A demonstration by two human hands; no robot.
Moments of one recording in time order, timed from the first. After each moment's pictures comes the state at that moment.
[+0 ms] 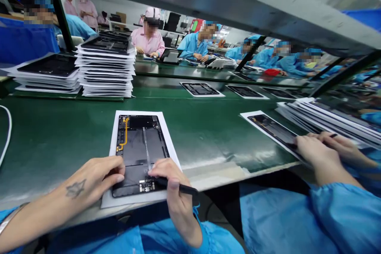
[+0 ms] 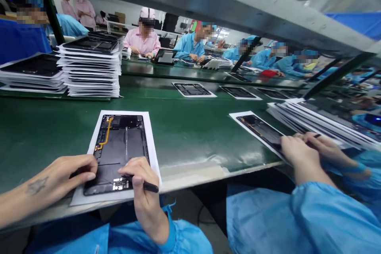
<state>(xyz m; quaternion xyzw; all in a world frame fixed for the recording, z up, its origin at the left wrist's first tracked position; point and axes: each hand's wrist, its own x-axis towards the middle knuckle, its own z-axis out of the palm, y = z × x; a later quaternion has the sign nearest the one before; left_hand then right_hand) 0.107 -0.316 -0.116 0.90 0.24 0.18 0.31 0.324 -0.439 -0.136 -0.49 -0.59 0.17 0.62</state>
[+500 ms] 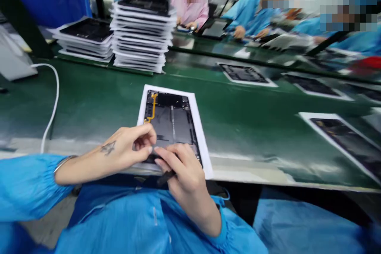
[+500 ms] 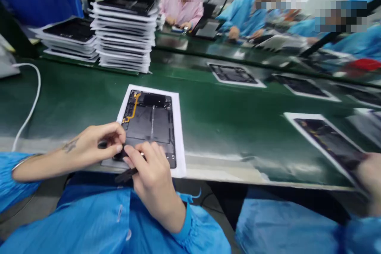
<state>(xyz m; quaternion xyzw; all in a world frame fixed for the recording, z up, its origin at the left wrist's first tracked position) 0.119 -0.341 -0.099 0.81 0.31 0.22 0.45 0.307 -0.436 -0.126 -0.51 -0.76 0.01 0.40</state>
